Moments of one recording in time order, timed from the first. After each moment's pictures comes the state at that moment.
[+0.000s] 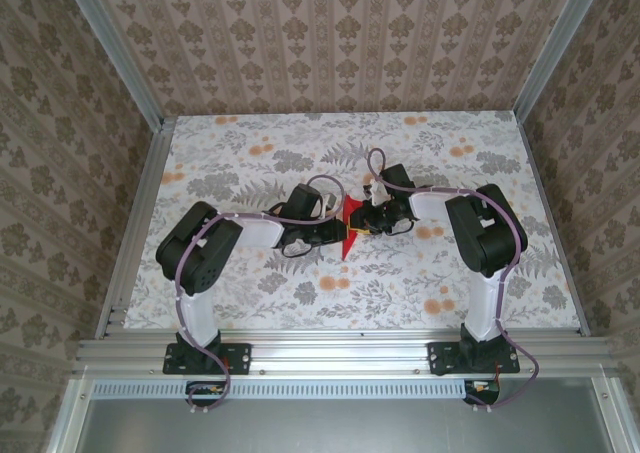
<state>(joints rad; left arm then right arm) -0.70 1.89 0.93 0.15 0.50 -0.72 0.33 1.97 1.09 -0.22 -0.66 0.52</state>
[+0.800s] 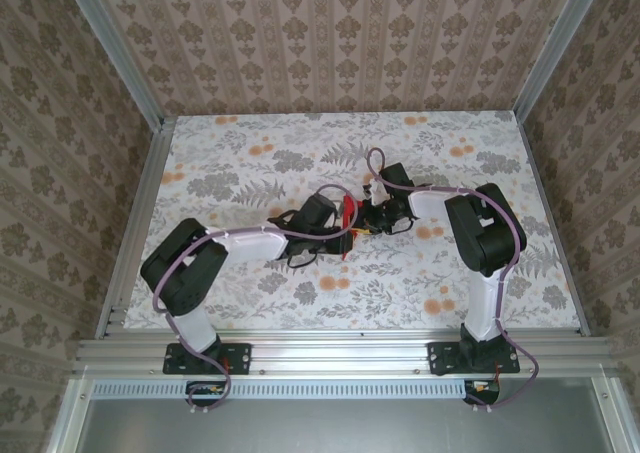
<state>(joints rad) -0.87 1.73 0.92 -0.08 0.17 -0.61 0.33 1.98 1.11 -0.25 -0.65 0.52</state>
